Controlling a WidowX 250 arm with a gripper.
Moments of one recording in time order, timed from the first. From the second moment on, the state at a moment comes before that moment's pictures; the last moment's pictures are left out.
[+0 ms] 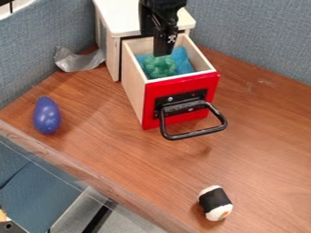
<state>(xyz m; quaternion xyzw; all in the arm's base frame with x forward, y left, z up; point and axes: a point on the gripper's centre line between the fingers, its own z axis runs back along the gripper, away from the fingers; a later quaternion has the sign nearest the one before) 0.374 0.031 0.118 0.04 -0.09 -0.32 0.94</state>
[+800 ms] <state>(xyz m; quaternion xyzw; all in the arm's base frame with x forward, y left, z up) 0.381 0.017 0.089 0.03 -0.08 -0.35 0.93</state>
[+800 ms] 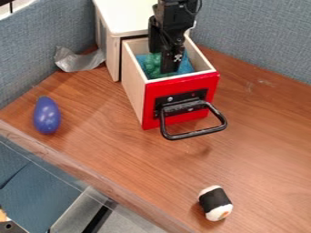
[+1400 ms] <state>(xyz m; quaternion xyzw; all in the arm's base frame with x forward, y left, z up) 0.394 0.012 0.074 0.01 -0.08 -0.36 0.93</state>
